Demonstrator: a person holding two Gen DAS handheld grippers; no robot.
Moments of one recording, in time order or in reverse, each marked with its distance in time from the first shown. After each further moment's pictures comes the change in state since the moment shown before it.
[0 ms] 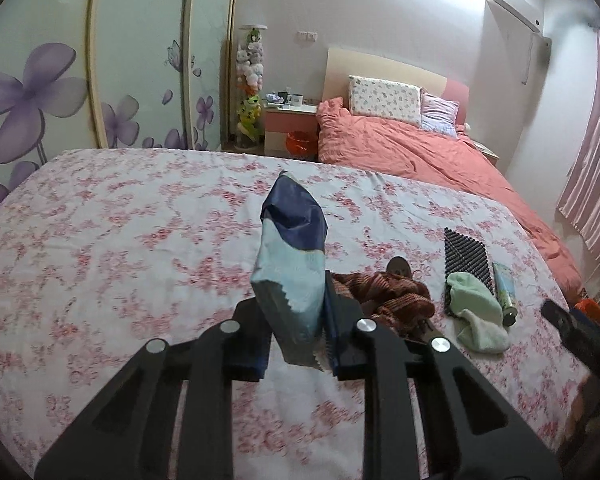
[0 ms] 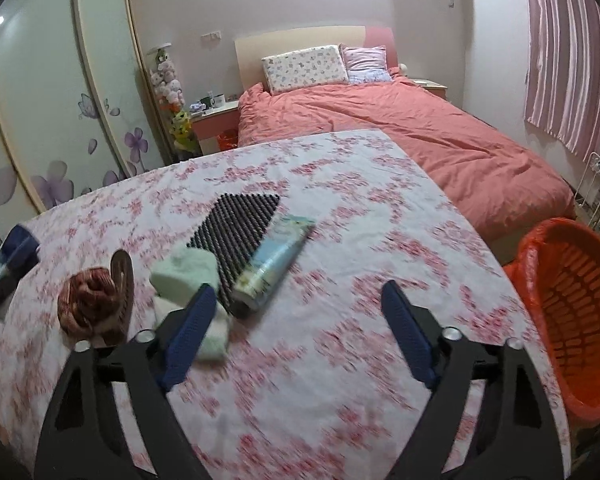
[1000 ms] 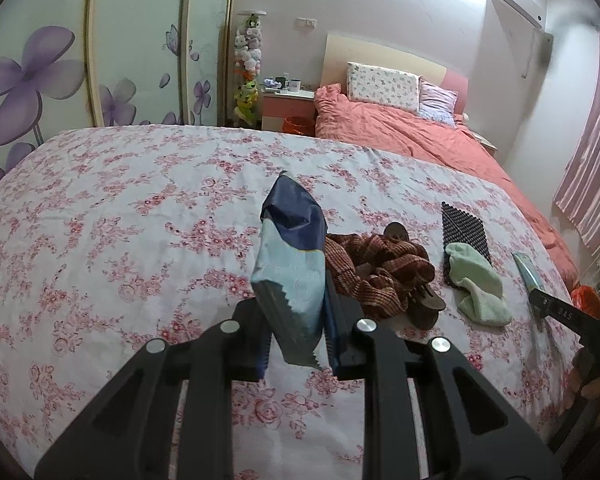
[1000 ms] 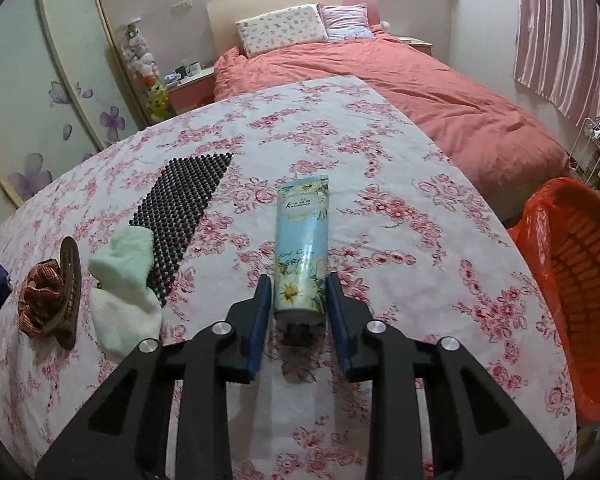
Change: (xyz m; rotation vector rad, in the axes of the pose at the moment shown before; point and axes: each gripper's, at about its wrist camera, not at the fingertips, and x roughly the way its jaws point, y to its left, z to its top) left arm 0.005 -0.006 -0.024 -0.009 0.052 -0.017; right arm 0.034 -0.041 -0.008 0.063 0.152 -0.033
